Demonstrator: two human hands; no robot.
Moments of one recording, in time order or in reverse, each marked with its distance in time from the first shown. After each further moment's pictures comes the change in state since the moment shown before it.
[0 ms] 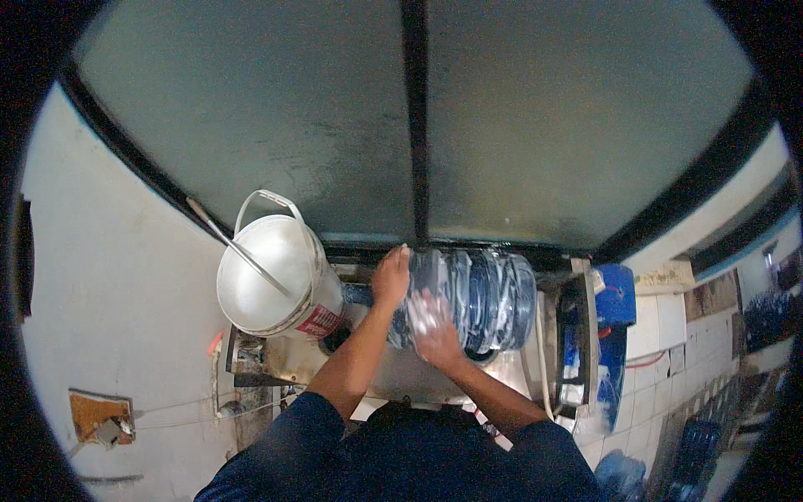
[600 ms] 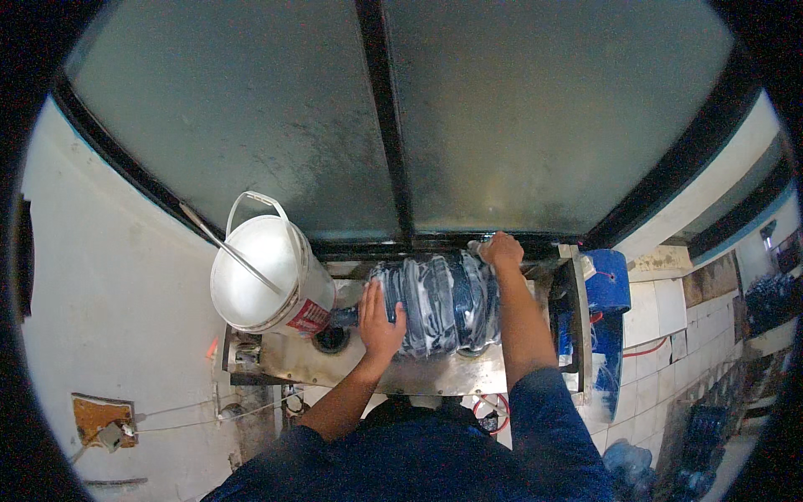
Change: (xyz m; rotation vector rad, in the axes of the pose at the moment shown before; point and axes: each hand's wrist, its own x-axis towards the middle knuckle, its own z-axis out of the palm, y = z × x) left_hand -0.134 0.002 -0.004 0.280 0.310 0.283; right_hand 0.078 0.192 -0.079 -0.153 -0.451 1.012
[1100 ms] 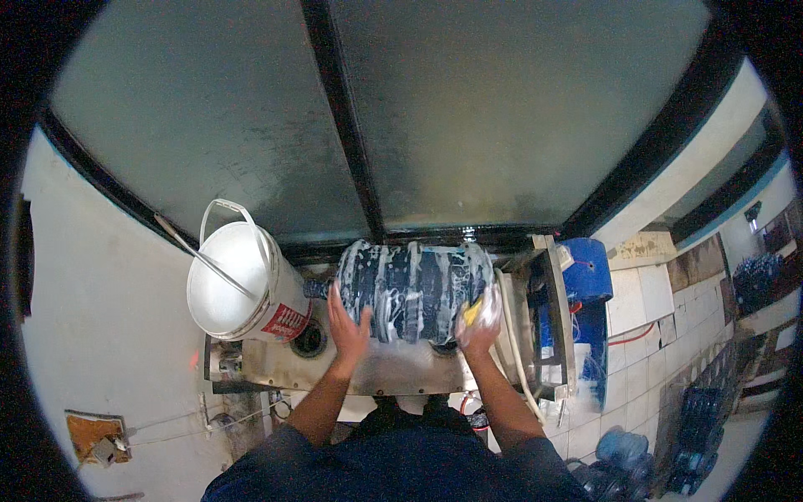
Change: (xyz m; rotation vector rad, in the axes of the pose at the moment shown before) left_hand -0.003 -0.027 0.024 -0.198 -0.007 0.004; right_hand -0.157 0.077 0.110 0.425 0.890 -0.279
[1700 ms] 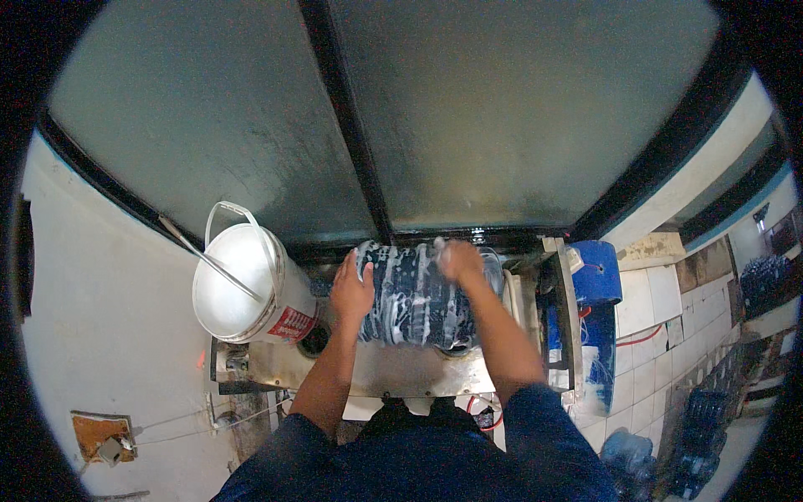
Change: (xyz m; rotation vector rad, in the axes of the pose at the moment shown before) left_hand 0.092 0.017 0.008 0.184 -0.172 -0.209; right_hand 0.173 -0.061 0.063 -0.248 -1.143 0.075
